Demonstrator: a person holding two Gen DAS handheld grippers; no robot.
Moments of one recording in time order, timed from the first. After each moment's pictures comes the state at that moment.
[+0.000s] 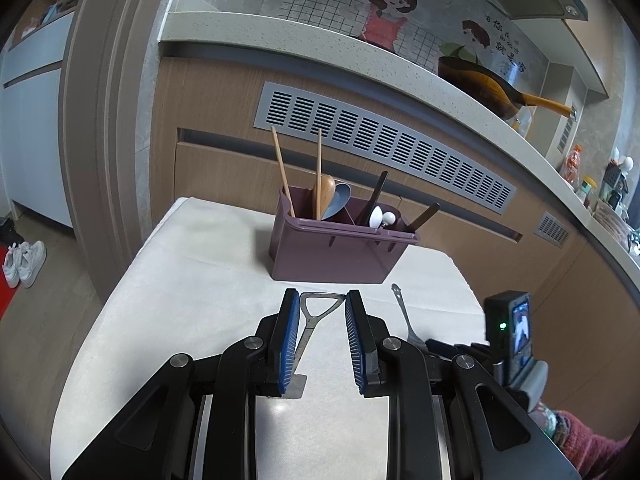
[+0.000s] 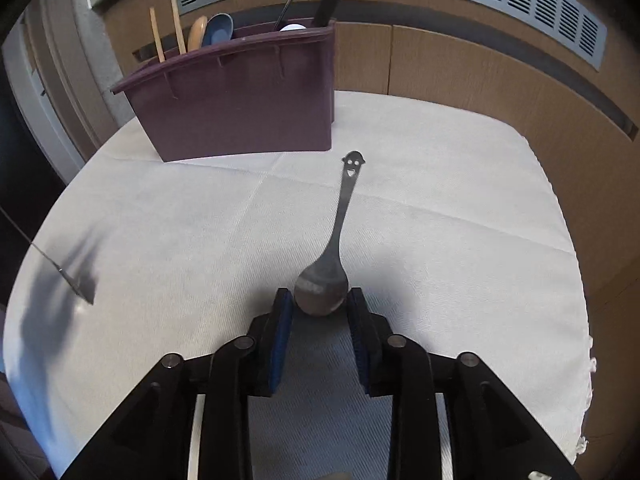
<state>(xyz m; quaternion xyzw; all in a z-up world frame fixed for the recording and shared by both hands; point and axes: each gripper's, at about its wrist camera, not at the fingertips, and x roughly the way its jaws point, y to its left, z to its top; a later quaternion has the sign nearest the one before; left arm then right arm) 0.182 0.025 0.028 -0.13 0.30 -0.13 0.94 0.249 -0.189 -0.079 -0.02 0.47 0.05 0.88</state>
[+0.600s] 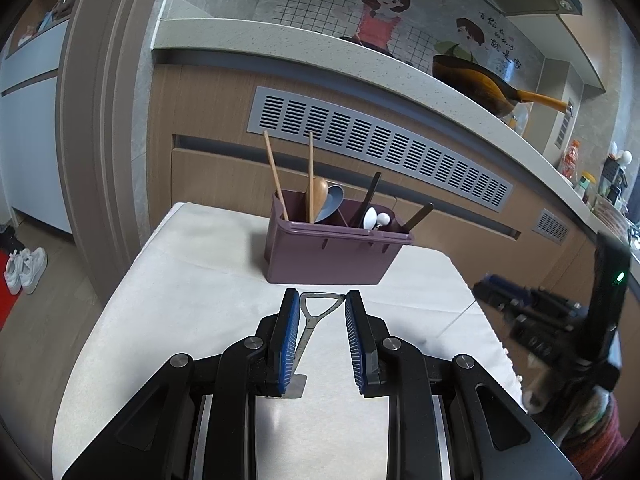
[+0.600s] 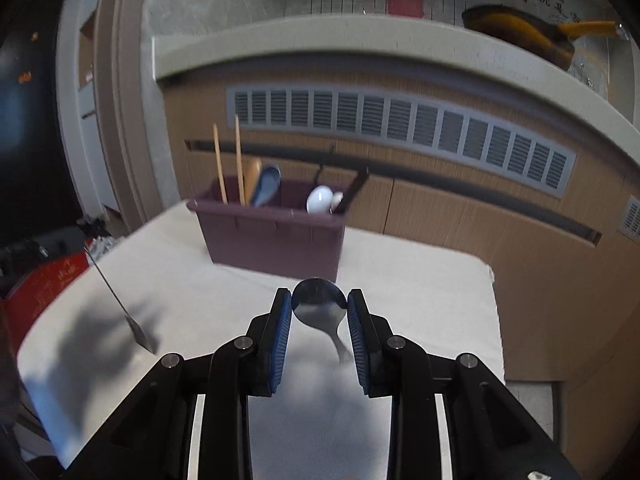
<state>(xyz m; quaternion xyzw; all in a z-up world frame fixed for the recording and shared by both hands) 0.179 0.020 0.034 -0.12 0.30 -0.14 0.94 0.198 -0.197 0.043 -0.05 0.31 0.09 0.94</state>
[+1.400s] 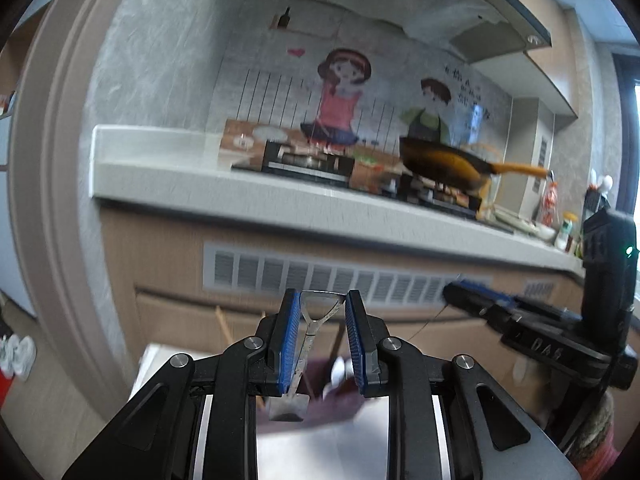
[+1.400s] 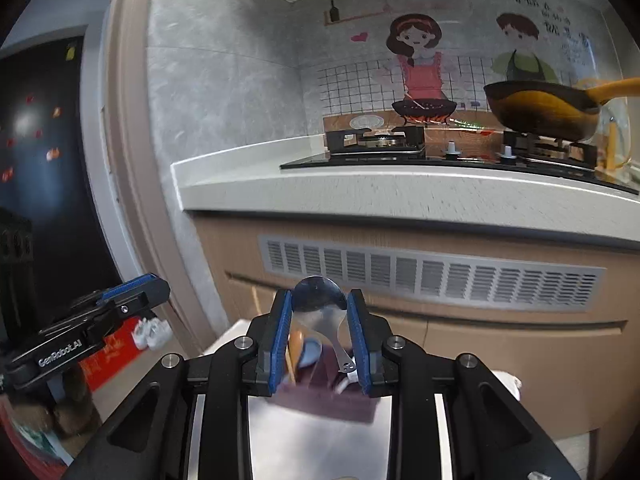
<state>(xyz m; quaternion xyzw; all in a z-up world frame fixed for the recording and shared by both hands) 0.270 0.003 0.171 -0.10 0.17 -0.17 0.97 0.291 -0.180 0.176 0.02 0.23 0.16 0.96</state>
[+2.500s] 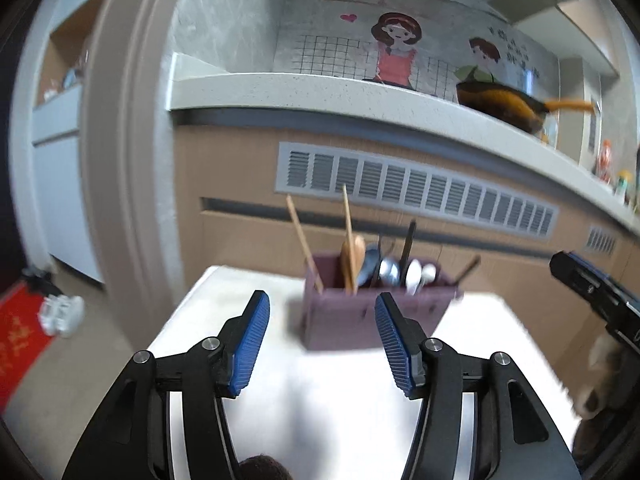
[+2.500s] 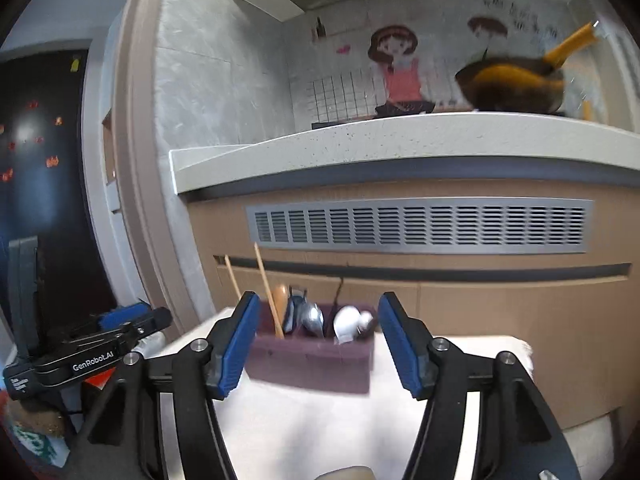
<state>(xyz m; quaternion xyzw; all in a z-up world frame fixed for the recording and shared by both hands) 0.195 -0.010 0.030 -0.05 0.21 -0.03 0.98 0.188 -0.205 0.062 0.02 0.16 0.12 0.98</state>
